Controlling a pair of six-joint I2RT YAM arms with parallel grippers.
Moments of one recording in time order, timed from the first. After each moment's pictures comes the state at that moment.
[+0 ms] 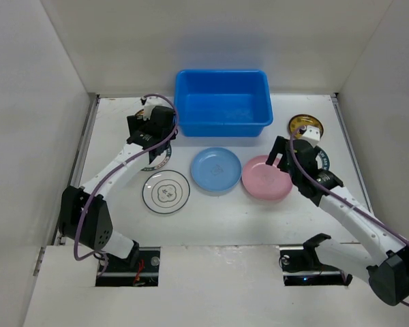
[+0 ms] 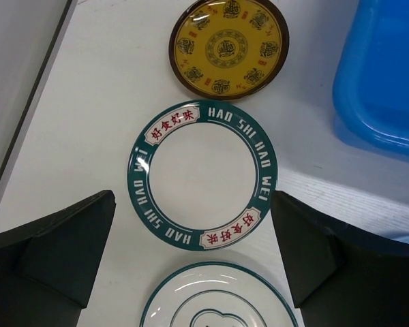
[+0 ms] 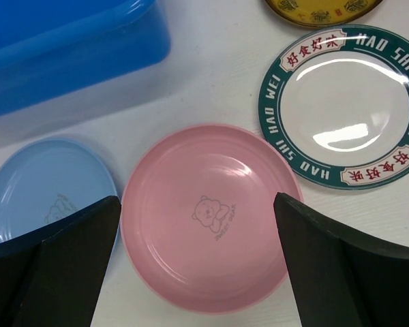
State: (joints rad) left arm -0.44 1.47 1.19 -0.41 -0.70 -0.34; right arm 0.47 1.00 0.79 -0.35 0.49 0.54
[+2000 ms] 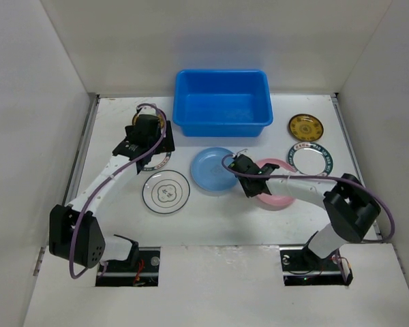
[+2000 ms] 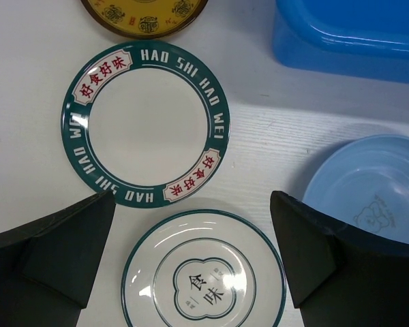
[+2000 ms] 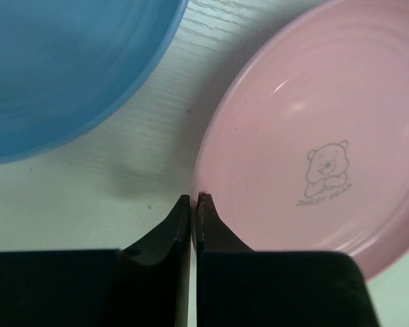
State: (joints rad) left arm -0.35 1.32 1.04 -0.42 -0.30 -0.32; right arm 0.79 1.59 0.92 -0.52 0.38 0.32
